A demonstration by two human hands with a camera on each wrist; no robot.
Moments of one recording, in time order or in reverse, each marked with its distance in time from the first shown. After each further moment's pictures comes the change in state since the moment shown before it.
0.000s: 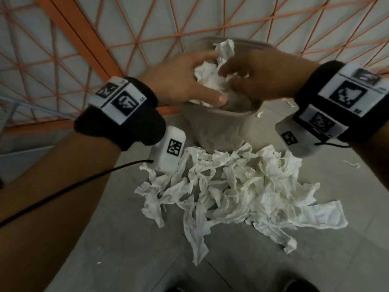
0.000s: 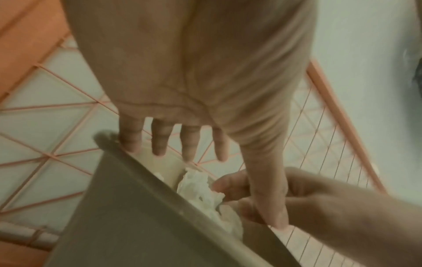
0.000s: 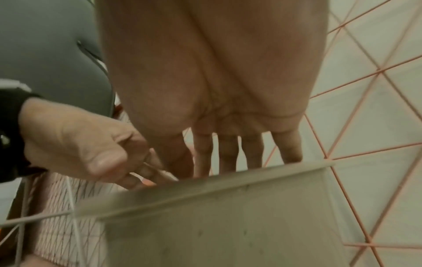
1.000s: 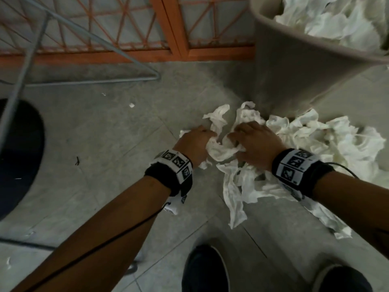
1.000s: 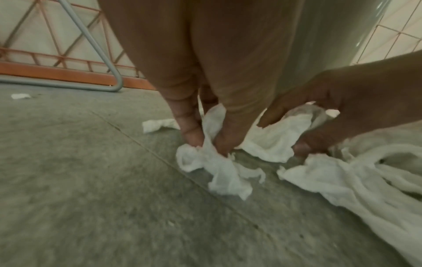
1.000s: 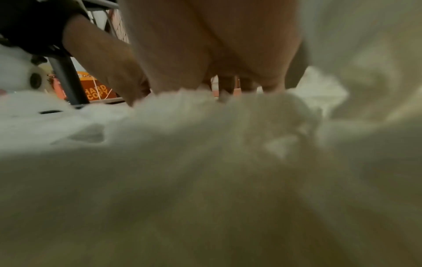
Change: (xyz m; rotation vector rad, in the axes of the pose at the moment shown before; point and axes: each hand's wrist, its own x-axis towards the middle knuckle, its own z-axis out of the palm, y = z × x) left_hand -0.099 -0.213 0.166 0.181 -0.162 -0.297; right_hand -0.023 -0.080 0.255 -0.043 -0.398 -0.150
